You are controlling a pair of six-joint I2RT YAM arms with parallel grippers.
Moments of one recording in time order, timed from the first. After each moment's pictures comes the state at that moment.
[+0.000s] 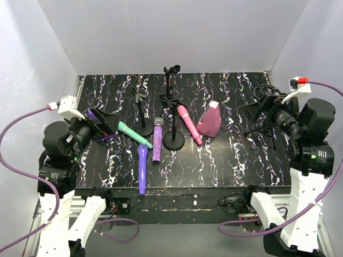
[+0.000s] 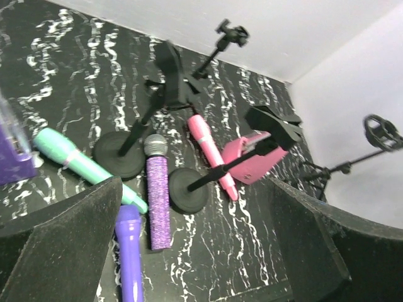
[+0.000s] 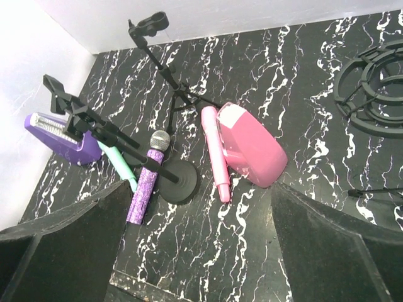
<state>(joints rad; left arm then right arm) -0.11 0.65 1.19 -0.72 0.15 -0.52 -0.12 0.83 1.39 -0.83 -0.52 0.30</state>
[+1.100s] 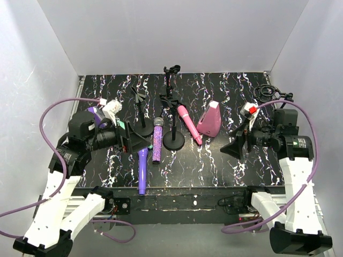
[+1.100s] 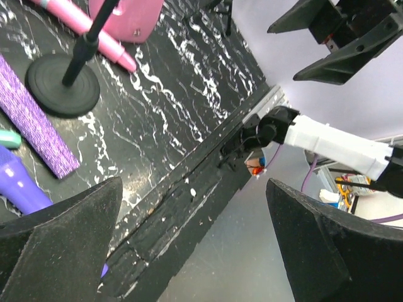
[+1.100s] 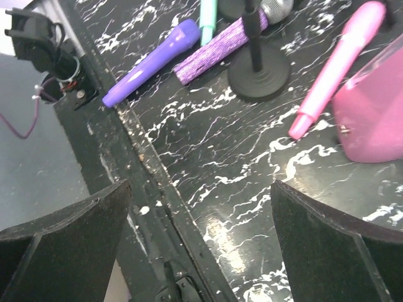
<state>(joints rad) -0.33 0.79 1.15 -0.77 0.68 -0.42 -0.03 0.85 1.13 -1.11 -1.04 -0.48</state>
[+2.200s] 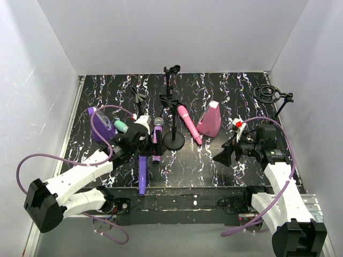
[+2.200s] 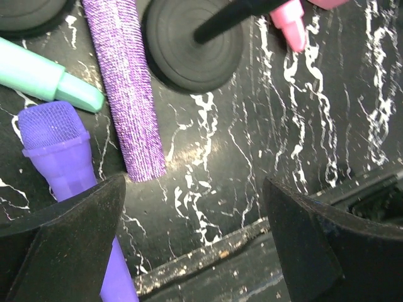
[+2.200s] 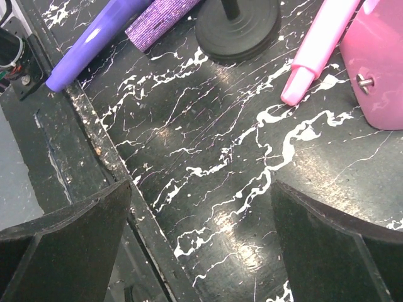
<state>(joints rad) -0.76 1.05 0.77 -0.46 -0.06 -0.64 0.04 0.79 0.59 -0.62 -0.96 -0.33</state>
